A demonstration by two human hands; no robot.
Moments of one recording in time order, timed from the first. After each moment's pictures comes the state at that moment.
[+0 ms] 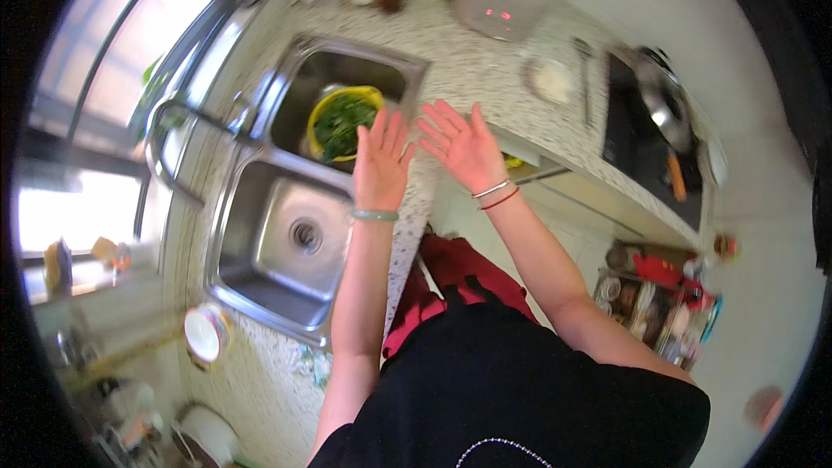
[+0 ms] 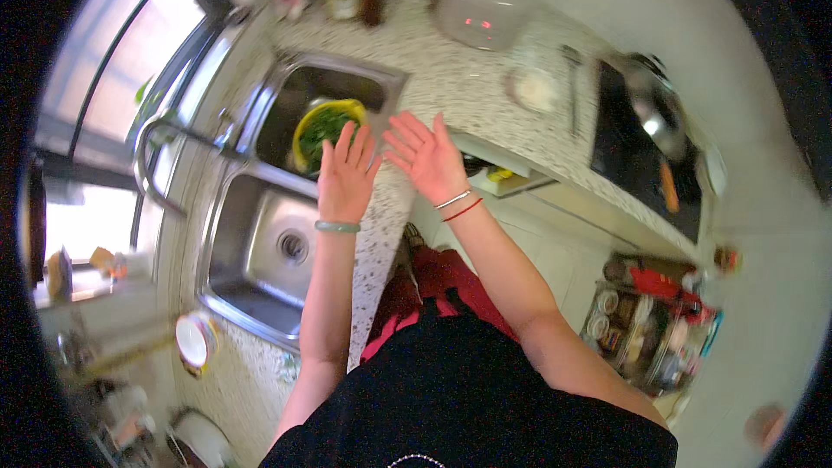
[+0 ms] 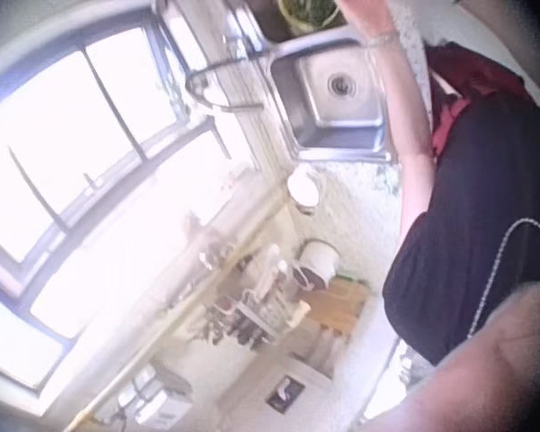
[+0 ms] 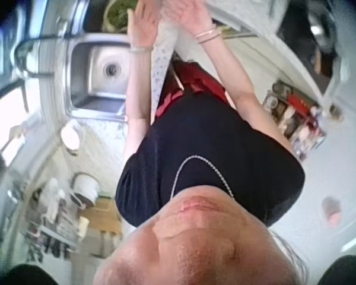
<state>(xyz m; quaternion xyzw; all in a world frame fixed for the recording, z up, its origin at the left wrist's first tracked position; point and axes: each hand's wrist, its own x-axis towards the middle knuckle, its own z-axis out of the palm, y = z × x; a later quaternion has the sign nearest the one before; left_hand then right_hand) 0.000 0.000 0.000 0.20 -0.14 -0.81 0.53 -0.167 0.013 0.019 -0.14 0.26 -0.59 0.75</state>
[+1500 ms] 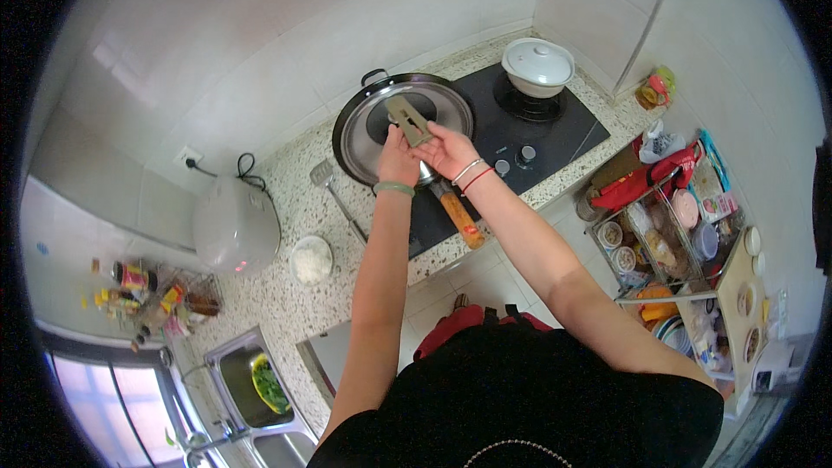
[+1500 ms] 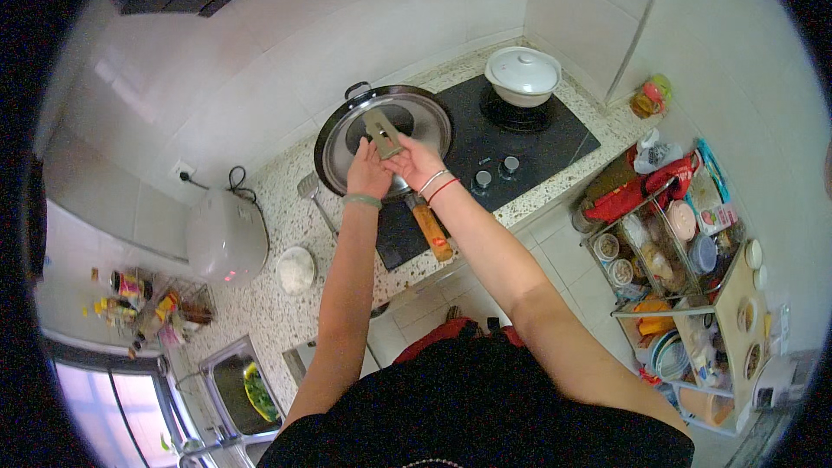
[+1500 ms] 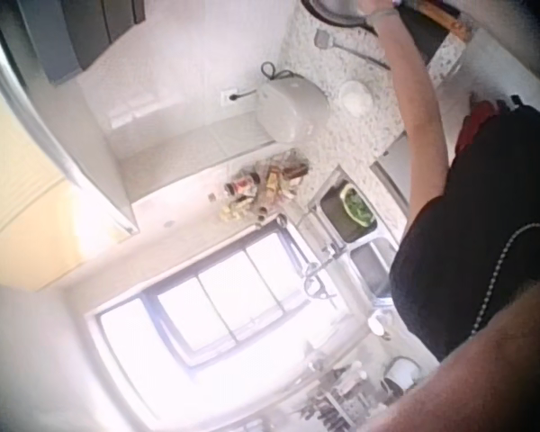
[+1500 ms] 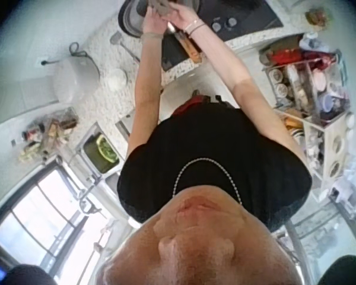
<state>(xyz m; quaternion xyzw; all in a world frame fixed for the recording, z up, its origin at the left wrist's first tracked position) -0.719 0.012 0.054 0.18 -0.31 -0.91 0.20 -0.789 0.114 0.062 0.00 0.28 -0.84 0.46</state>
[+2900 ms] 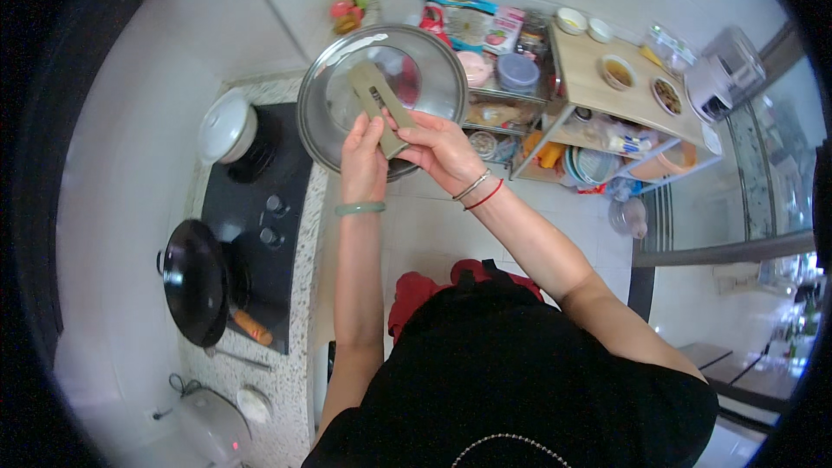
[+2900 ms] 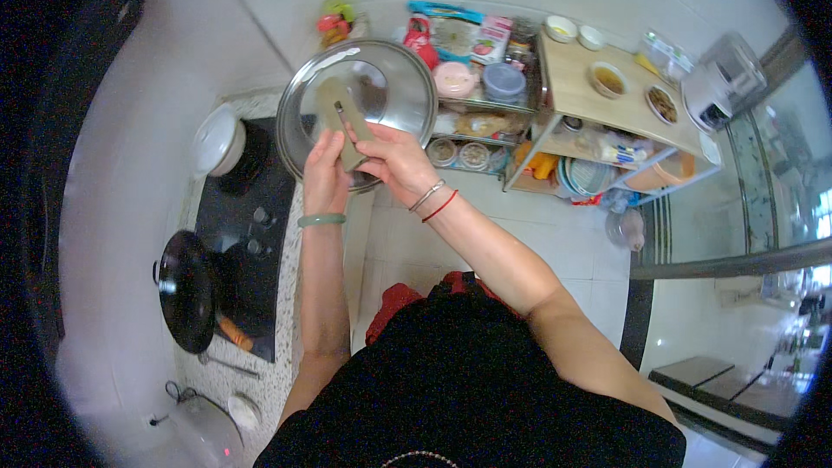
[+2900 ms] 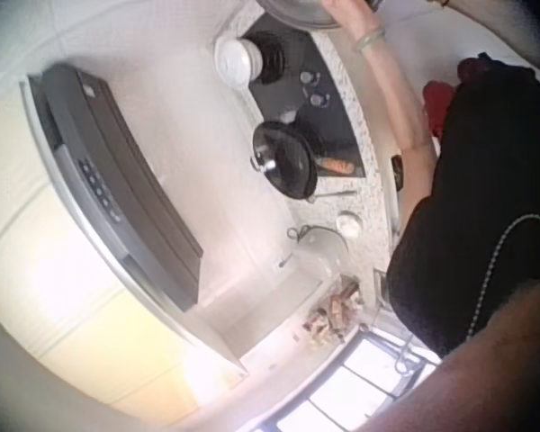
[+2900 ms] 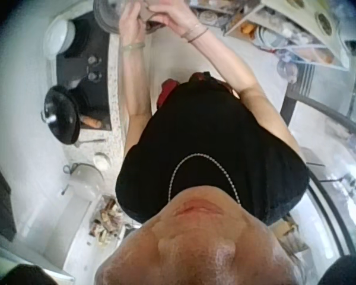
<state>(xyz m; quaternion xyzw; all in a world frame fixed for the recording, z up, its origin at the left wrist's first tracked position) -0.791 0.493 0.114 -0.12 -0.45 -0.87 -0.15 -0.739 0.620 0.132 0.01 0.36 -0.93 0.03</state>
